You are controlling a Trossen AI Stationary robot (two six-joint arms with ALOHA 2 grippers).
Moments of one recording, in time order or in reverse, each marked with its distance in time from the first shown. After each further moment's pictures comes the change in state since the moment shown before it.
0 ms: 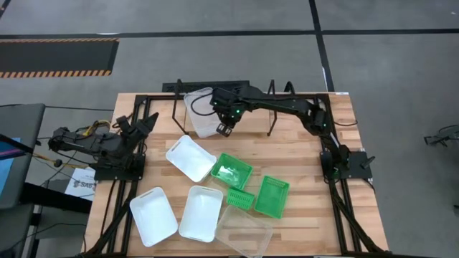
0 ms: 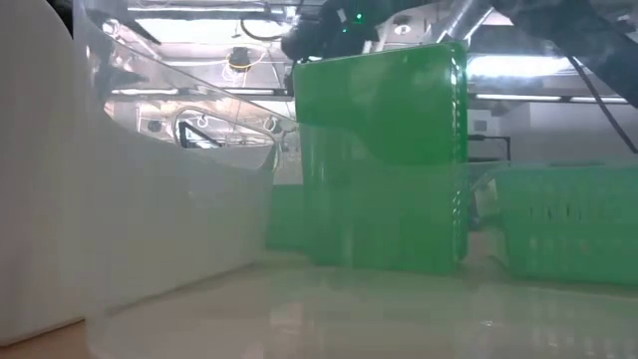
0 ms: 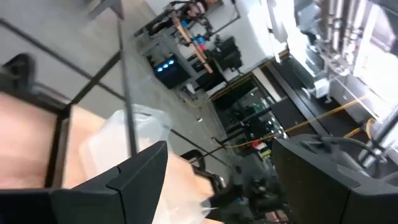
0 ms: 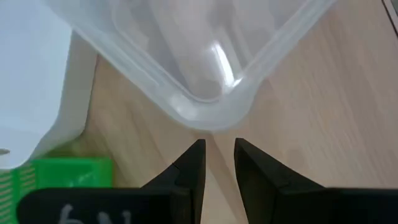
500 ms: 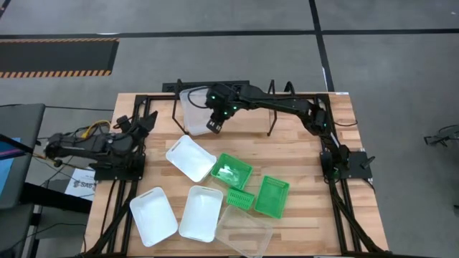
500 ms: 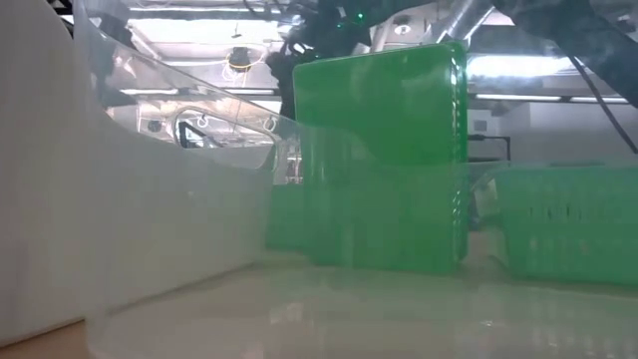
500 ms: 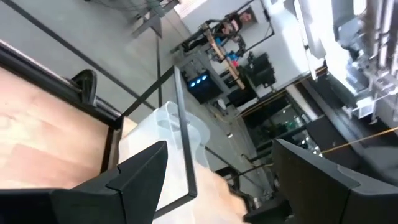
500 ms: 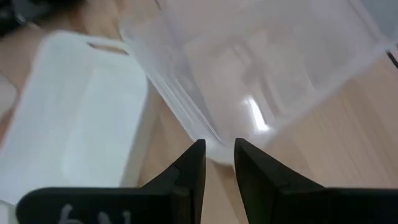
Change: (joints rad) left arm 0.134 0.020 0.000 -0.202 0.022 -0.177; right arm -0.002 -0.003 0.001 0.258 -0.125 0.008
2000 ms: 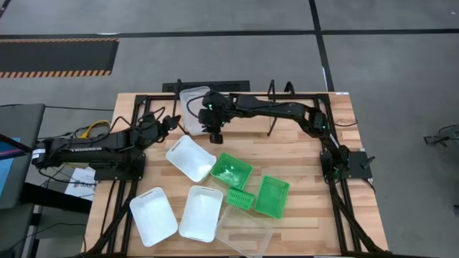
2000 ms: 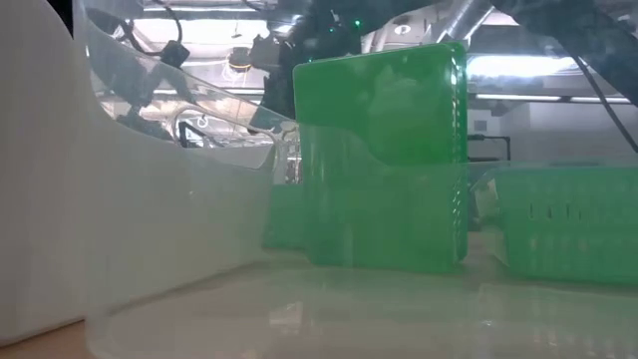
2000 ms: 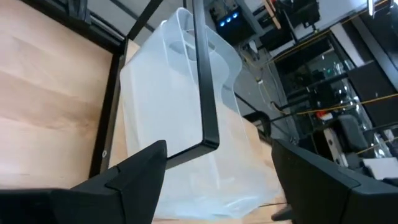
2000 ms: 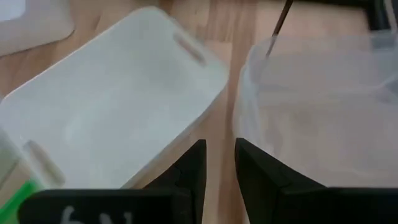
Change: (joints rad) left arm 0.347 0.427 0.000 0.286 0.527 -0.017; right arm 0.052 0.019 -0.094 0.232 -0.142 -0.495
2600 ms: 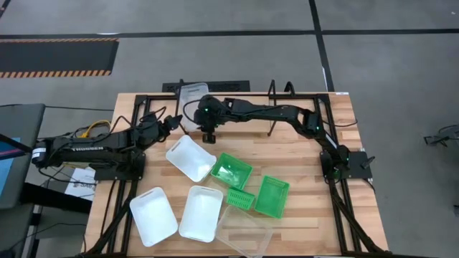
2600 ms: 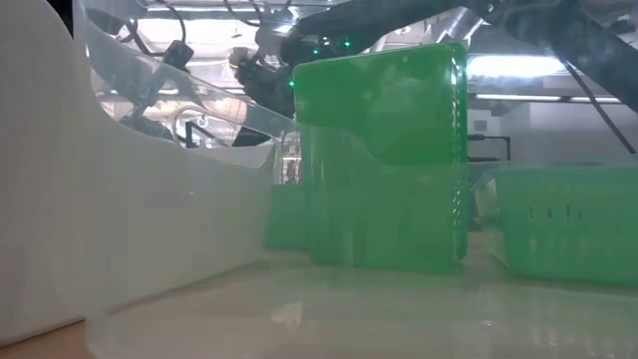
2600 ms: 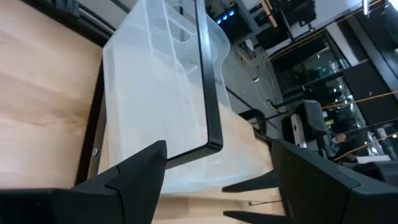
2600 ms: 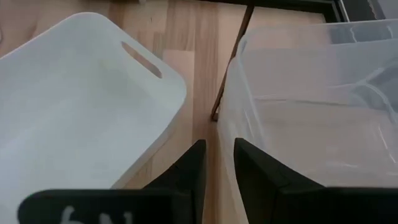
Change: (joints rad) left arm 0.000 0.032 0.000 0.057 0.015 0.004; right arm 0.005 0.066 -0.001 0.150 0.128 0.049
